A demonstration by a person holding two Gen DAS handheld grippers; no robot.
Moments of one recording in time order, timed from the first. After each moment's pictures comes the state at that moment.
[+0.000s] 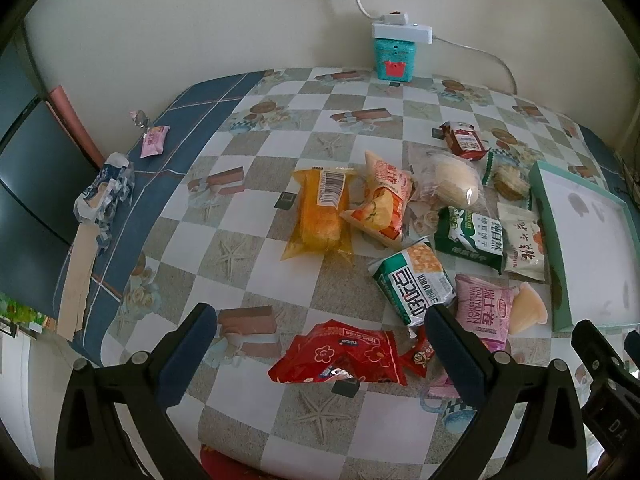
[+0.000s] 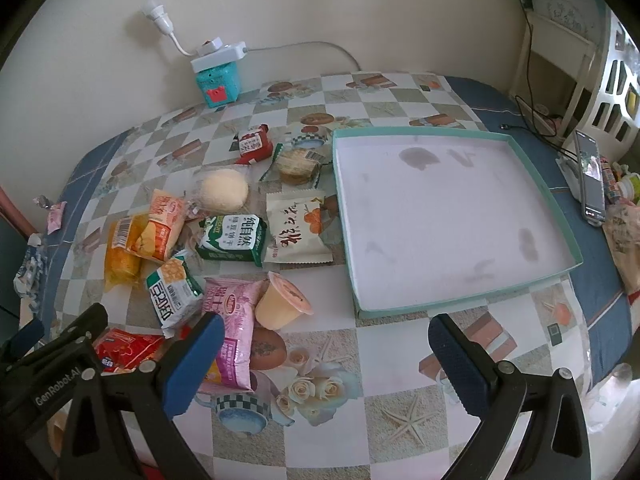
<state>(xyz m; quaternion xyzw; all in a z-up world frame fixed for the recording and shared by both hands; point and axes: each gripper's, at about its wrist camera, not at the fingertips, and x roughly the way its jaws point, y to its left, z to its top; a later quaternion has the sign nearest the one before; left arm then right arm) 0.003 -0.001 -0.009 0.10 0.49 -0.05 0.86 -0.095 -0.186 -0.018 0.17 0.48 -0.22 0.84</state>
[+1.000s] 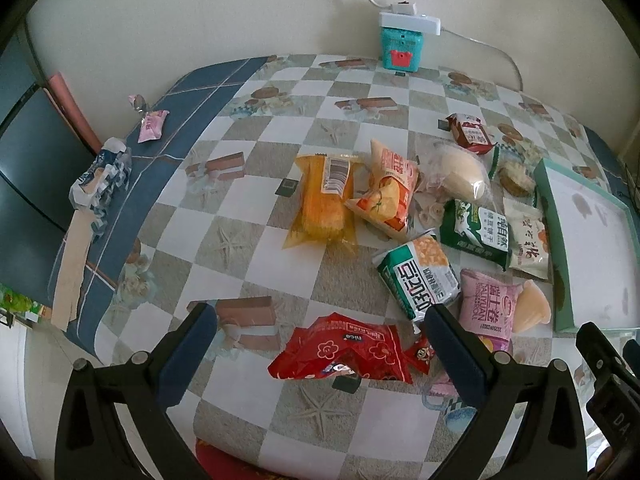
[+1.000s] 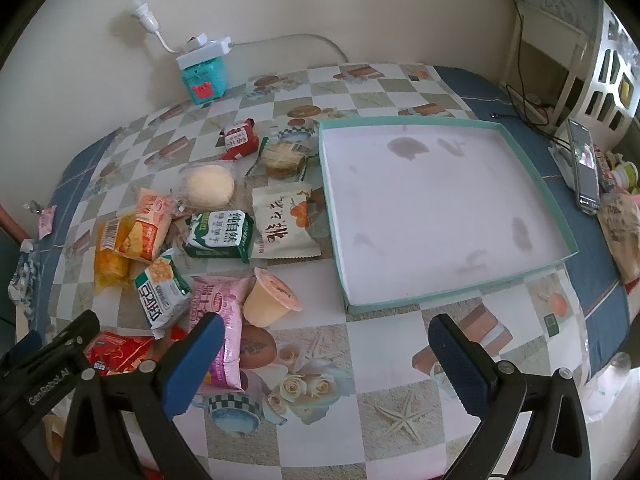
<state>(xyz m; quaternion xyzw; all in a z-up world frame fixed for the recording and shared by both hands) 0.008 0.004 -0.017 0.09 0.51 -0.05 0.85 -0.095 -0.190 -0.023 0.17 0.49 -0.23 0.82</state>
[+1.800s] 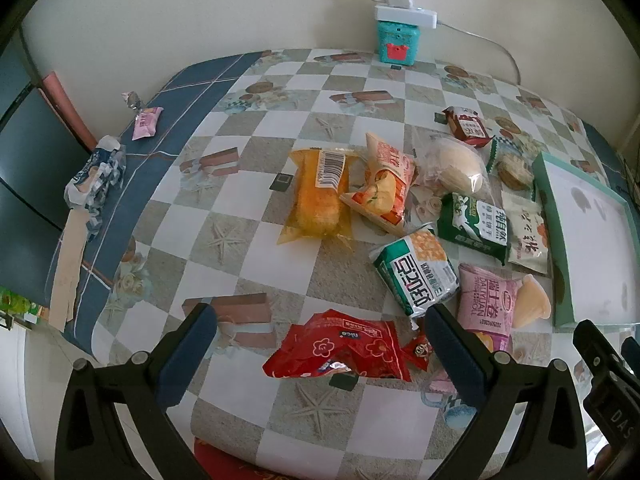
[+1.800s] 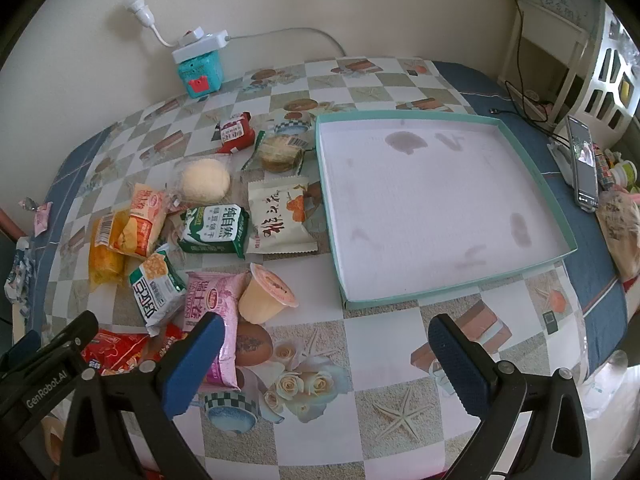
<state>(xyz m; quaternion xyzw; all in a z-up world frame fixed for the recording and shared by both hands) 0.010 0.003 -0.021 0.09 0.52 -0.06 0.85 -0.093 -0.191 -0.026 0.17 0.49 -0.23 0.82</state>
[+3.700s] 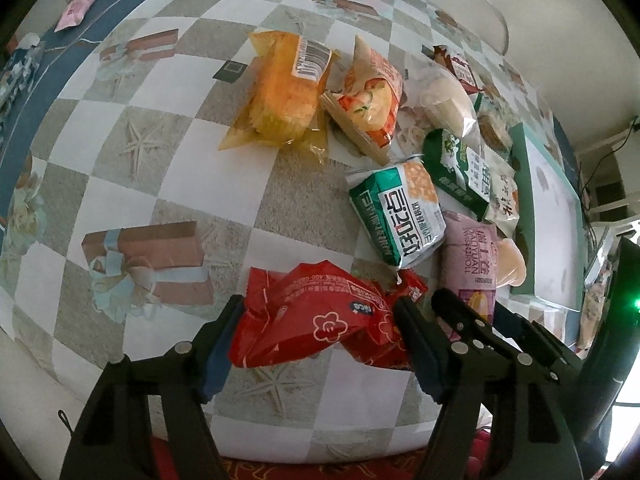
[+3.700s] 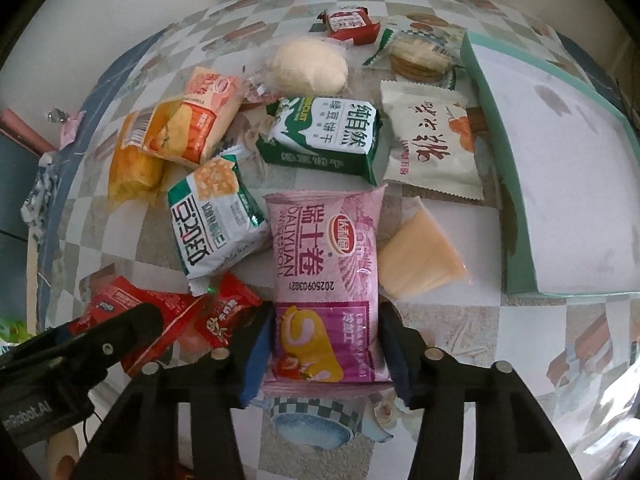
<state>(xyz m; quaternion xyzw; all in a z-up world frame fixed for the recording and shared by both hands) 0.035 0.026 -0.082 -0.03 0.66 -0.17 0.73 -0.019 -0.121 -0.111 0.16 0.60 -0.09 0.78</state>
